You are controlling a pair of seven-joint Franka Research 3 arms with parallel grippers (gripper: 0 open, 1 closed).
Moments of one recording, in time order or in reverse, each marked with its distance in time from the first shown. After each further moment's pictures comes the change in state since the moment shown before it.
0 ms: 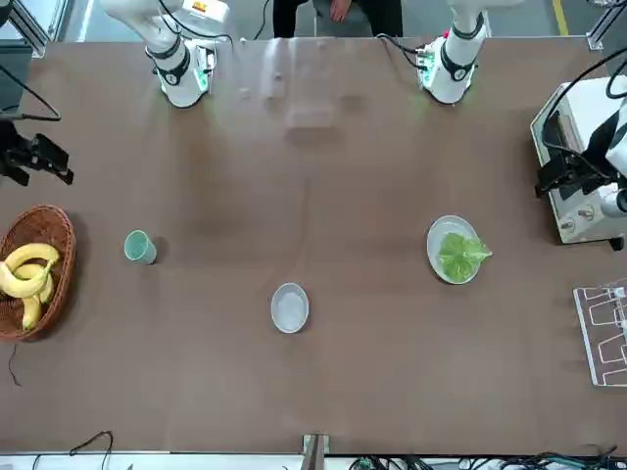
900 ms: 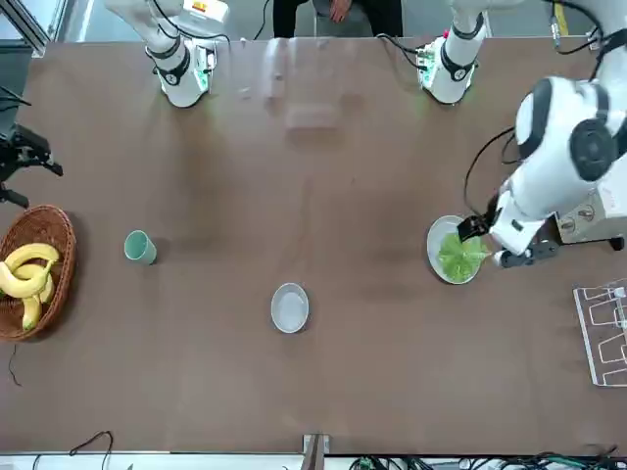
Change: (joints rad) left arm -0.008 0.019 -0.118 -0.560 -0.007 0.559 -0.277; right arm -0.217 0.018 -0.023 -0.137 0.261 0.074 -0.918
